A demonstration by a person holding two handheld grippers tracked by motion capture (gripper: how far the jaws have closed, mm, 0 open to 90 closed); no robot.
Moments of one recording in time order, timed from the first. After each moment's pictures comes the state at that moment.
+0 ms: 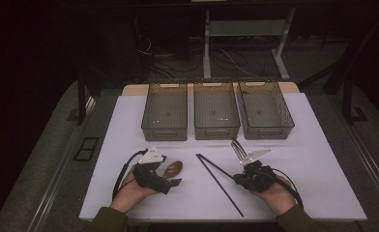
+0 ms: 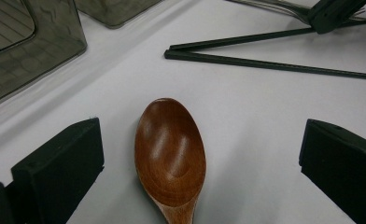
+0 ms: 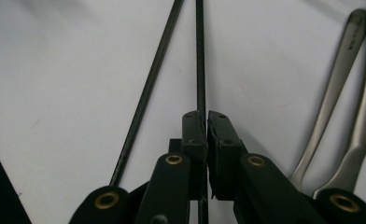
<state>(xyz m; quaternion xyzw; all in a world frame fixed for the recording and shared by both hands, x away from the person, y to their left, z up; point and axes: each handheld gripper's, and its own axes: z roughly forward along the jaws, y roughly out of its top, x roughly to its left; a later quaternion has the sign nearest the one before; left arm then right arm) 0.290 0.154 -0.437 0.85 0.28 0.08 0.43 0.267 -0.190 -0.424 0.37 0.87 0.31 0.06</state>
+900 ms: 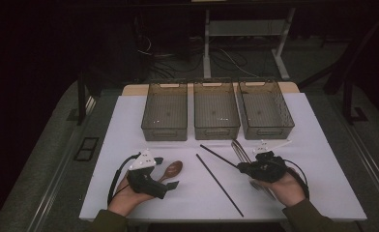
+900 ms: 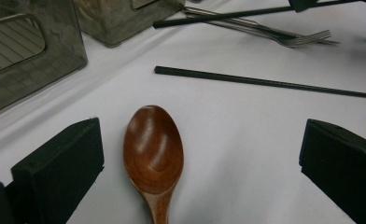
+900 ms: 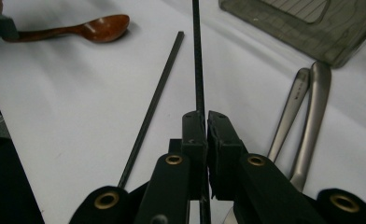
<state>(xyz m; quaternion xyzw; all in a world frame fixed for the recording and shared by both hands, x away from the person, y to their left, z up) 0.268 0.165 -0.428 0.83 0.28 0.08 0.47 0.277 -0.214 -0.397 0.37 0.84 0.38 0.06</state>
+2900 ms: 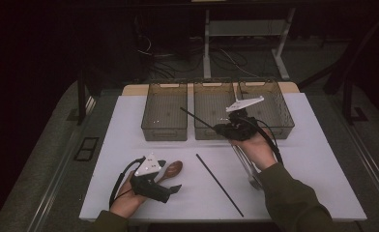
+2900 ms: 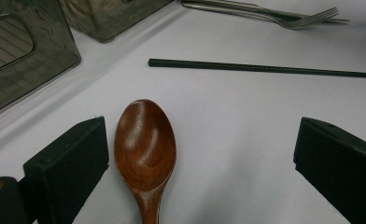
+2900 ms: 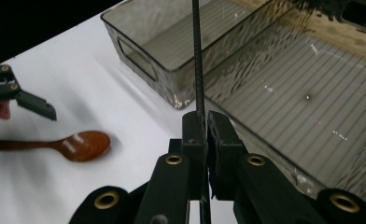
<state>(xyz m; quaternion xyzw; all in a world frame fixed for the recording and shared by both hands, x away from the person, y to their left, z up) 0.260 0.154 -0.428 0.85 0.27 0.11 0.45 0.361 -0.149 -0.339 0.37 0.83 0.41 0.10</state>
